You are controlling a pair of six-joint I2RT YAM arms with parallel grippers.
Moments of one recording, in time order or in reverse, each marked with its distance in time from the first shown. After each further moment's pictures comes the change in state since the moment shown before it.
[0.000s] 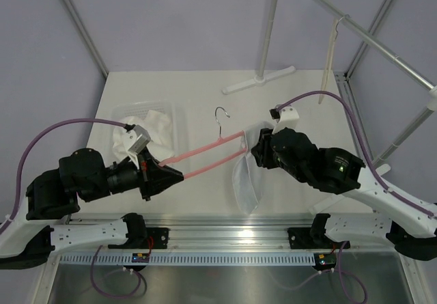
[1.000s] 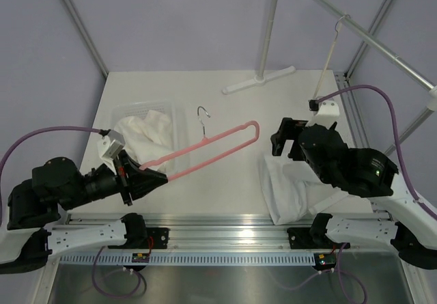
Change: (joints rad) left arm 0.000 -0.130 0.009 -0.073 -0.025 -0.003; right arm -0.060 -0.092 0.106 -0.208 0.245 0.069
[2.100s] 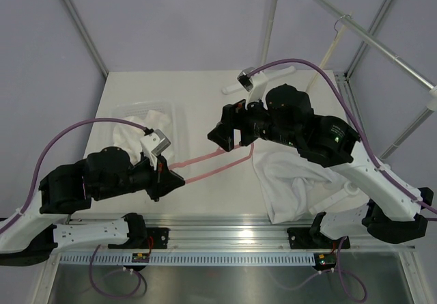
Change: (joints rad) left arm 0.000 0.203 0.000 -0.107 -0.031 -0.011; right arm -0.001 0.385 0.378 0.281 -0.717 -0.288
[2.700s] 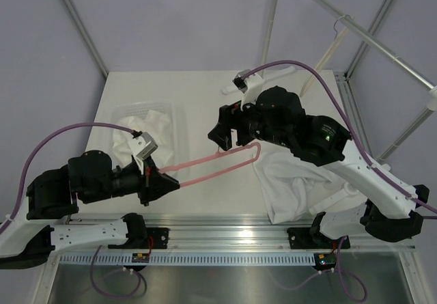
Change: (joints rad) left arm 0.000 -0.069 0.001 0.019 0.058 0.016; right arm 0.000 0.020 -0.025 -0.004 0.057 -0.015
